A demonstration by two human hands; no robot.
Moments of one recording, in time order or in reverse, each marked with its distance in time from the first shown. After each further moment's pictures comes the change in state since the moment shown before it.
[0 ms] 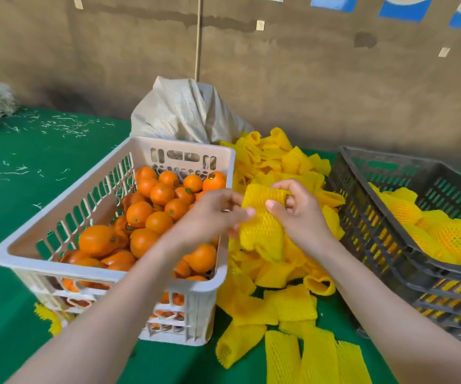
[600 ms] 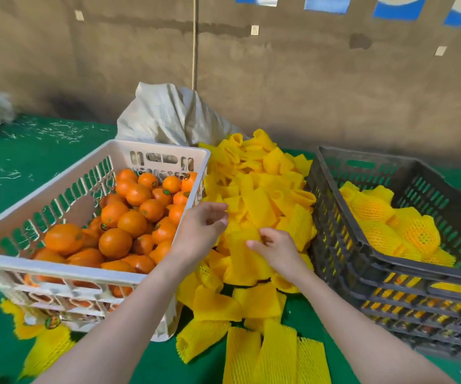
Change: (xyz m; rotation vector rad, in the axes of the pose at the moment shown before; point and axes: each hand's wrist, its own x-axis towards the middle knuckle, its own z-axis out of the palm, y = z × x) left_hand -0.001 0.003 0.084 0.080 0.303 -0.149; right_hand -0.029 0.111 -0.045 -0.152 -0.117 0.105
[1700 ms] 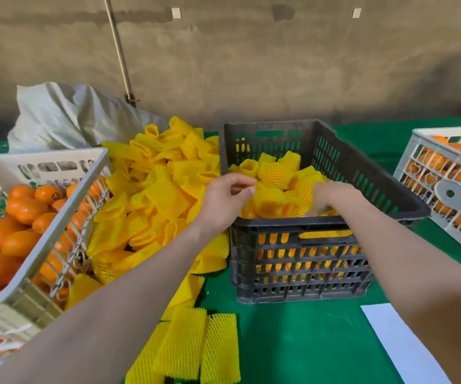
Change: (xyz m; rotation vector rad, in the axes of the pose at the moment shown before) left_hand 0.023 0.051 0.242 0.145 -0.175 0.374; right_hand -0.018 0.098 -0.291 -1.083 -0.328 0.710
